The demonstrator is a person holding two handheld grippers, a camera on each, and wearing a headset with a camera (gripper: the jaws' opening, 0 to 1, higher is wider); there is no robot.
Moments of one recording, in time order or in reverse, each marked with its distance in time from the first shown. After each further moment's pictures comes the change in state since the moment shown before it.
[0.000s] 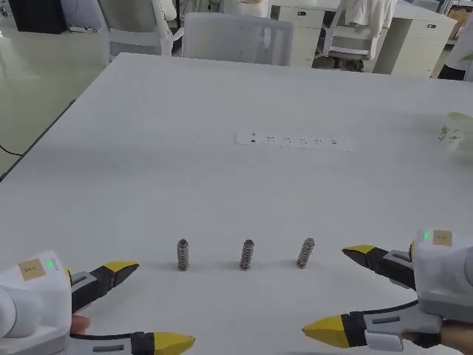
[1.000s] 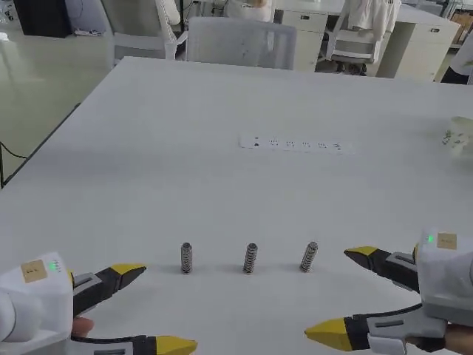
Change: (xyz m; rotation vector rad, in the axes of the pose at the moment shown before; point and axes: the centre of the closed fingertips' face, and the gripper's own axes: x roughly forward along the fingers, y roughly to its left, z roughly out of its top) left arm -0.004 -0.004 0.004 0.025 -0.002 -0.023; right arm 0.000 0.002 0.003 -0.027 -0.002 0.003
